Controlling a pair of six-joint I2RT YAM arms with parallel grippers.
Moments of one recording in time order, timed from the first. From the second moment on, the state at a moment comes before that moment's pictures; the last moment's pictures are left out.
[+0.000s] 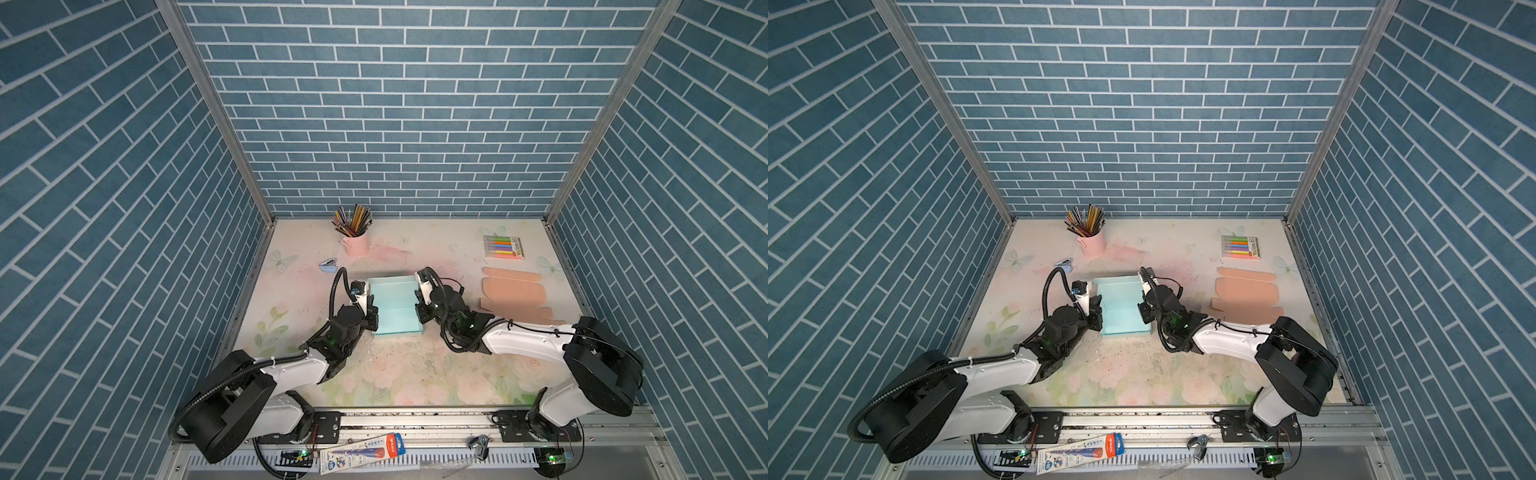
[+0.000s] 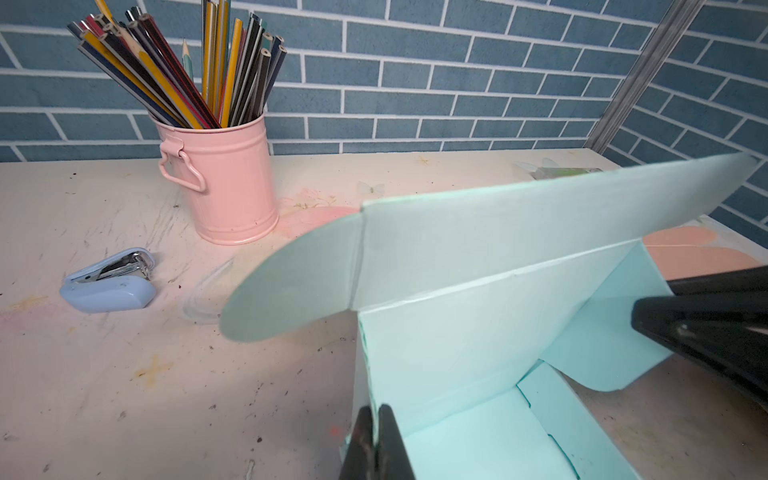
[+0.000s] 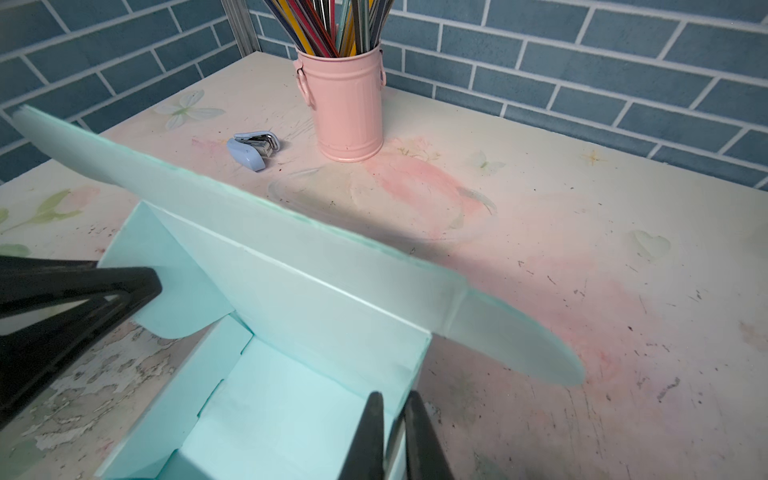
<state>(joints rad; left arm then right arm) -0.68 1.29 0.28 0.70 -0.30 -0.24 0.97 1.54 0.77 0.29 0.32 0.17</state>
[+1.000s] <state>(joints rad) -0.91 1.27 0.12 0.89 -0.54 -0.25 1.09 1.47 0.60 0.41 0.45 0.17</state>
